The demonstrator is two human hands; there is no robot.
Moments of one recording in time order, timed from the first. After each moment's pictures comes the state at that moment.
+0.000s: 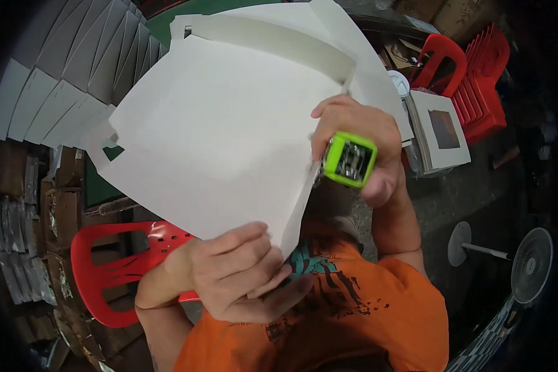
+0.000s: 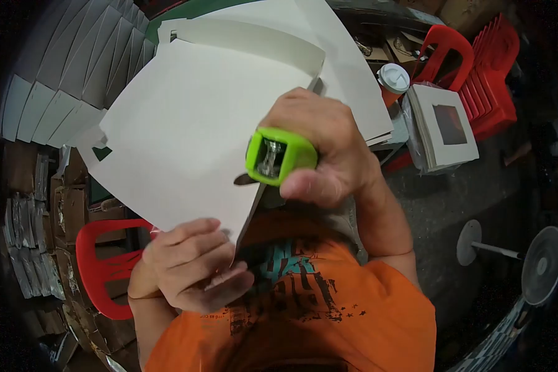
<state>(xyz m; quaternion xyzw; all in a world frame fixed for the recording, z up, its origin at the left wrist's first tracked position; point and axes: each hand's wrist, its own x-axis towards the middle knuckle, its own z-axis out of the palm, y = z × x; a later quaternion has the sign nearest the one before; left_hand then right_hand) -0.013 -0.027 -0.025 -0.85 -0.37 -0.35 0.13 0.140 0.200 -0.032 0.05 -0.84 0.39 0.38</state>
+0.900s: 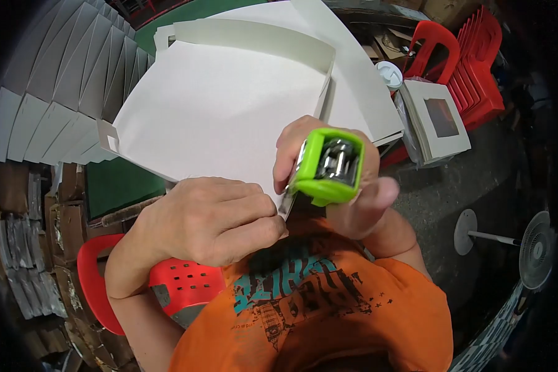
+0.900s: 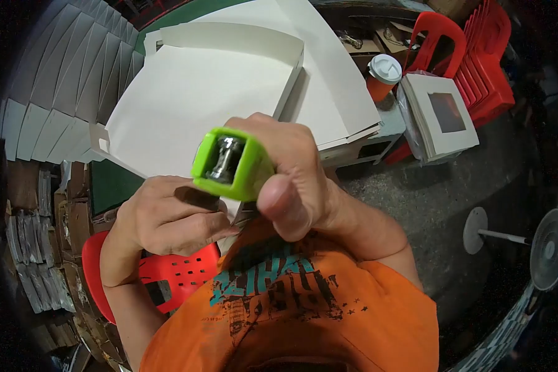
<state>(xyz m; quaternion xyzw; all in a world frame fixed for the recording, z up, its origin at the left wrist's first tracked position) -0.043 0.035 -0.004 -0.88 -0.33 -0.33 0.00 0.142 0.154 -0.018 -0.07 -0.74 0.58 0.33</state>
